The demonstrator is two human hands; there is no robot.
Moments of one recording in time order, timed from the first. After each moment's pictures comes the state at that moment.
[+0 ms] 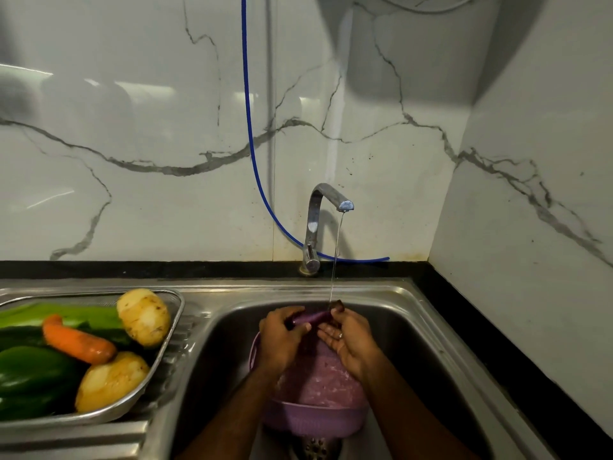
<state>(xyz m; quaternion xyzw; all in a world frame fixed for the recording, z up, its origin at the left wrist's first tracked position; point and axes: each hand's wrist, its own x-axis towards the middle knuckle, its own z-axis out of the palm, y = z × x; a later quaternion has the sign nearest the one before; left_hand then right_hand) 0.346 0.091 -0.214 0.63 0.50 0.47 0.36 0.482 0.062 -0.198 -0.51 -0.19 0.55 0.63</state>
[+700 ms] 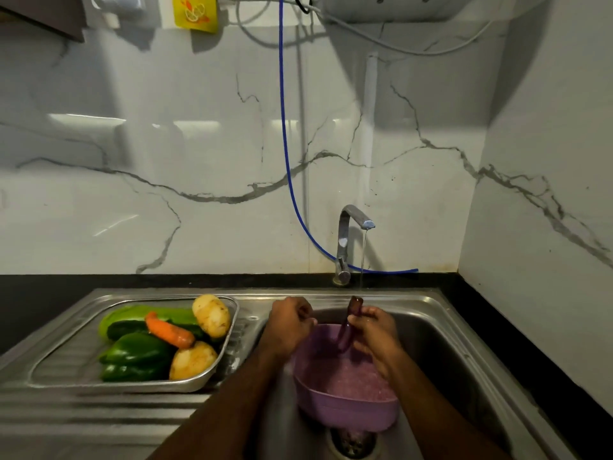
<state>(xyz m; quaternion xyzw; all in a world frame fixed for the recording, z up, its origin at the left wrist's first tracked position) 0.284 0.060 -0.140 0.74 0.53 0.36 0.20 0.476 0.039 -0.180 -0.58 -0.31 0.46 0.59</state>
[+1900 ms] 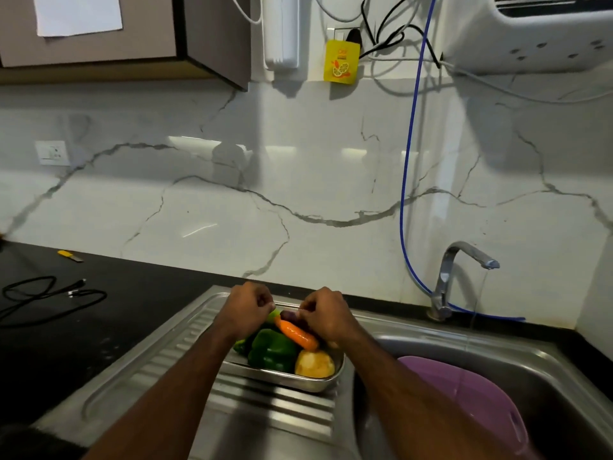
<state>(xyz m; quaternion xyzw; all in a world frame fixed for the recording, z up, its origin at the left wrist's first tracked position) 0.002 0.022 -0.057 0.69 0.62 0.36 0.07 0.193 0.053 -0.068 -0.55 -0.76 0.16 0.31</state>
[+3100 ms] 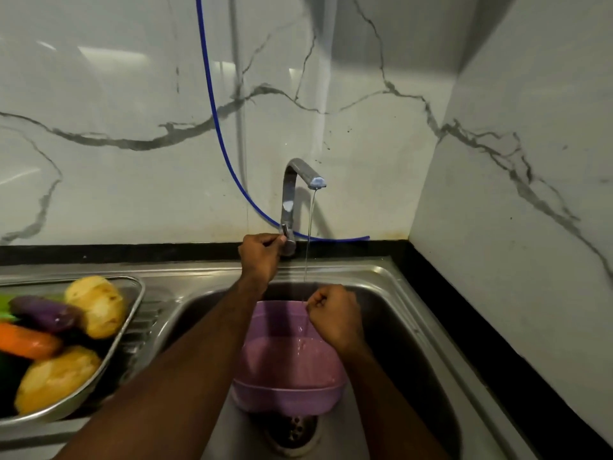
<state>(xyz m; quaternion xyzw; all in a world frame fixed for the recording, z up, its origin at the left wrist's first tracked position) 0.383 0.162 -0.136 0.57 0.50 0.54 0.37 0.499 0.047 -0.185 -0.76 -0.51 0.15 0.37</state>
